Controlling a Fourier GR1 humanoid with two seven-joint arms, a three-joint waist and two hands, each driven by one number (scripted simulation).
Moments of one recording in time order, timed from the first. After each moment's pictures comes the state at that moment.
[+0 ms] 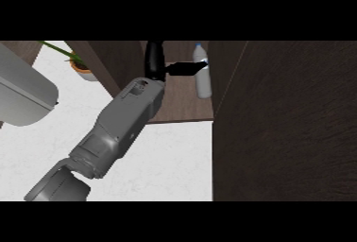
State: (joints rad) left arm -1.19 0.01 -0.32 -0.26 0.52 0.65 -0.52; right arm 0.86 -0.18 -0.27 -2.36 -0.38 0.63 -0.32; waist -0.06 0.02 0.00
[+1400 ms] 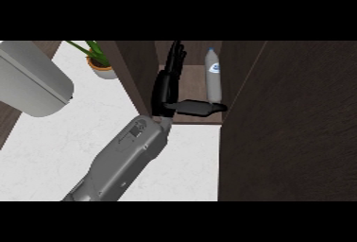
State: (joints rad) left arm -0.78 0.01 -0.47 -0.95 0.58 0.50 -0.47; right arm 0.87 -0.15 -0.22 -2.37 -0.40 0.61 -0.25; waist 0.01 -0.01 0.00
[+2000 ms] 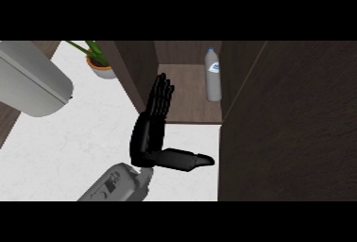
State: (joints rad) left arm -0.39 0.11 -0.62 -1.44 0.53 0.55 -0.39; right arm 0.84 -0.18 -0.15 -2.38 -0.39 0.62 -0.21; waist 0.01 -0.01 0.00
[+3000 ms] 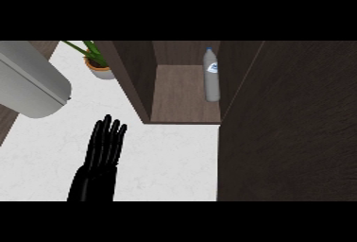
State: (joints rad) left arm 0.05 0.36 -0.63 -1.88 0.52 0.52 -0.43; right arm 0.81 -0.26 0.30 -2.41 -0.30 0.69 -0.04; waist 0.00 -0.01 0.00
